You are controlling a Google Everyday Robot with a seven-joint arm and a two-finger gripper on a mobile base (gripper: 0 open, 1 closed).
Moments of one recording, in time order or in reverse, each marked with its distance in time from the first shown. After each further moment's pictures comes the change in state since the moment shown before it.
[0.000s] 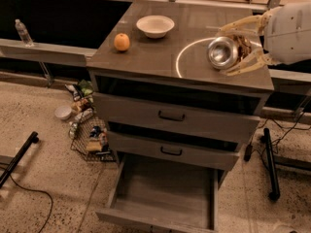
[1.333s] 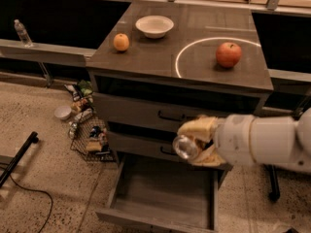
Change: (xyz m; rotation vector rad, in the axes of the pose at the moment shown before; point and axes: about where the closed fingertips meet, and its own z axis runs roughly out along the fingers) arm -0.059 0.189 0.077 -0.120 -0.056 -0.156
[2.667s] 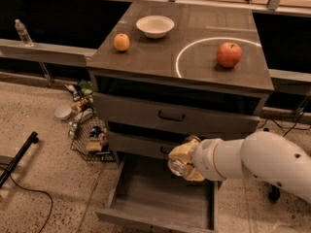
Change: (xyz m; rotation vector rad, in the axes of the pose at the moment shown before) arm 0.030 0.096 0.084 -0.202 0.082 -0.109
